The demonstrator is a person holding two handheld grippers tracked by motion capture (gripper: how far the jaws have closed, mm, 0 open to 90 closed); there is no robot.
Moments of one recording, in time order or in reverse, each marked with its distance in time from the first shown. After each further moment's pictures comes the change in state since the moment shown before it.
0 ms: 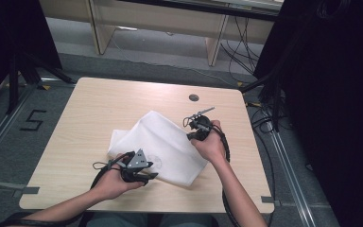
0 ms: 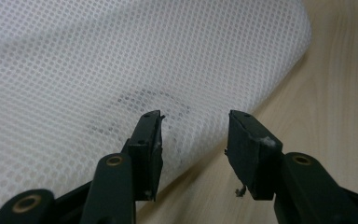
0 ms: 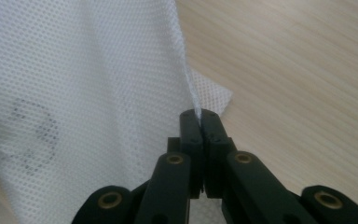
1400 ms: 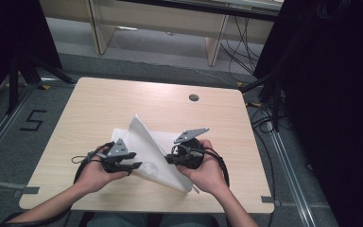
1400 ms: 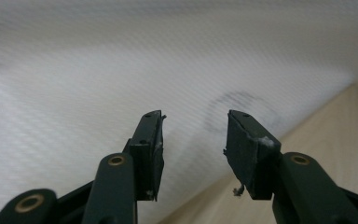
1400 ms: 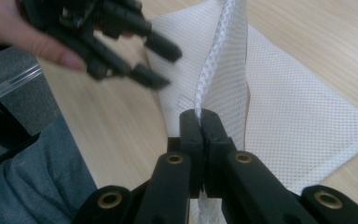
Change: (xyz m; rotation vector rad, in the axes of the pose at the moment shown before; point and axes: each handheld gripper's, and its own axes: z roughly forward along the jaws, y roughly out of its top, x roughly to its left) left arm 0.041 -0.011 -0.050 -0.011 0.109 -0.116; right arm 0.092 -0.035 -0.063 -0.125 0.292 -0.168
